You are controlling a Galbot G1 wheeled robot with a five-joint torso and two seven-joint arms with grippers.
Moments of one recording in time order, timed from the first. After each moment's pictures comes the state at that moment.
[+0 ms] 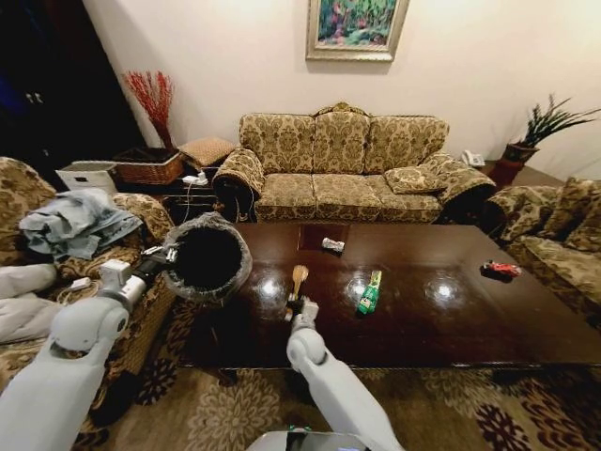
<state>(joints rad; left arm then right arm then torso) 1.36 -0.87 -0.92 -2.03 -0.49 0.41 0.15 -1.05 1.43 -0.10 1.76 0.35 0.00 0.50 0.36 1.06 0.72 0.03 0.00</state>
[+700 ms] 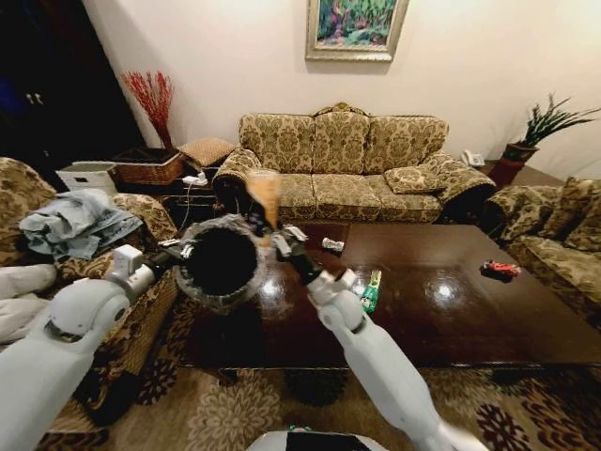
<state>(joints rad) 1.36 -0.62 -0.84 -2.15 -0.64 0.46 0.19 -0.75 1.40 -0.16 1.80 0.54 0.27 -0.36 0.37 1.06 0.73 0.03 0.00</state>
